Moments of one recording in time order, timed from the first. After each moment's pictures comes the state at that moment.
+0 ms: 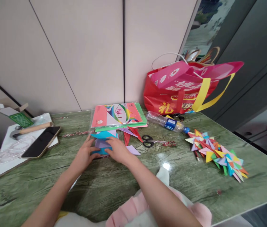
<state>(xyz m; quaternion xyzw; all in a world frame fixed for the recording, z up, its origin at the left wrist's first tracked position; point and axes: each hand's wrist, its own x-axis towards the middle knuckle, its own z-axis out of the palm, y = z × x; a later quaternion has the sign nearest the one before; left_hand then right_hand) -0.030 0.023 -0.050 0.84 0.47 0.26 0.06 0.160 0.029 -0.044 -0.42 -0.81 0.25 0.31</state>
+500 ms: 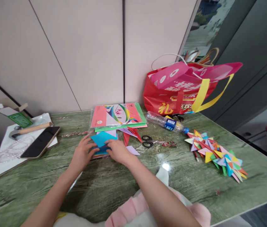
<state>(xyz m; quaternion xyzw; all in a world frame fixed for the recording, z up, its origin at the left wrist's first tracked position) -0.028 0.025 -0.047 0.80 0.50 0.33 0.00 0.162 0.030 -0.041 -0.43 -0.84 0.23 0.25</state>
